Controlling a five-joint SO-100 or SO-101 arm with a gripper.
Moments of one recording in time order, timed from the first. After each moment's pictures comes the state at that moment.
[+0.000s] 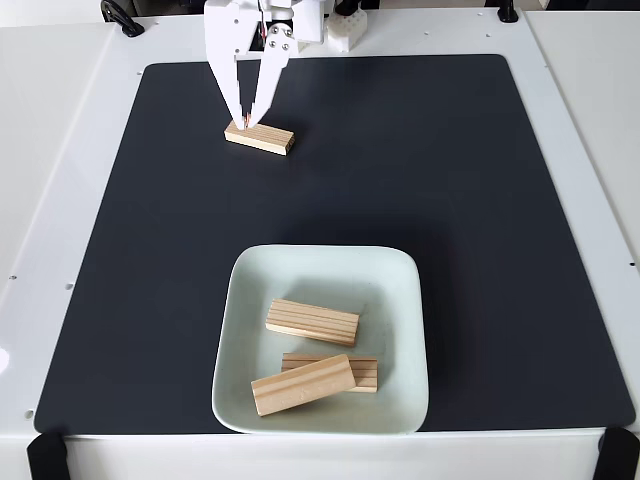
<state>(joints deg) 7.6 119.9 135.2 50.3 -118.8</state>
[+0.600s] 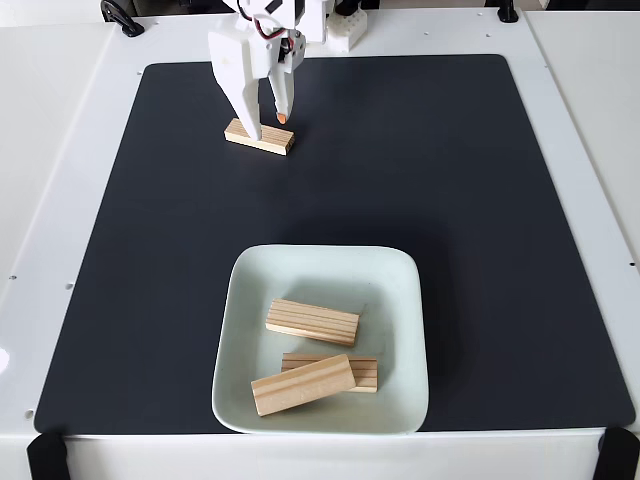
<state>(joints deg) 5.7 104.8 119.8 61.5 -155.7</state>
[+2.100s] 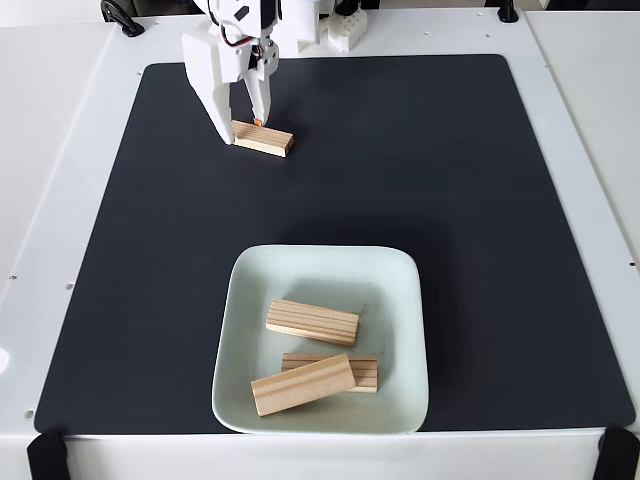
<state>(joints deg) 14.2 104.9 128.0 51.5 -158.5</state>
